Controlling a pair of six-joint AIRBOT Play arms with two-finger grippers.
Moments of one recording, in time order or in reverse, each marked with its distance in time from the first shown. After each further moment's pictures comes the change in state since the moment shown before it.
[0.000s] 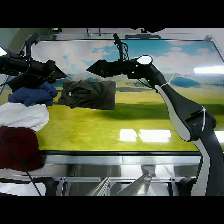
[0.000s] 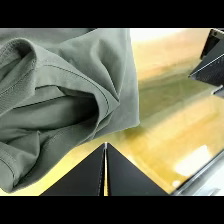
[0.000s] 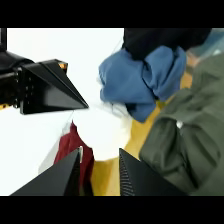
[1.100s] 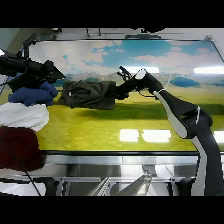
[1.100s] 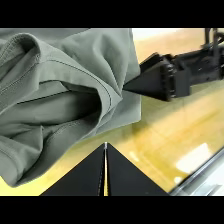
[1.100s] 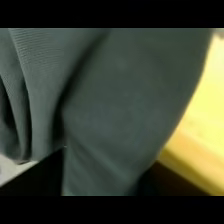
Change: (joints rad) left arm 0.016 0.001 0.000 0.000 -0.020 0.012; right arm 0.010 -0.076 -0.143 -0.572 -0.039 0.443
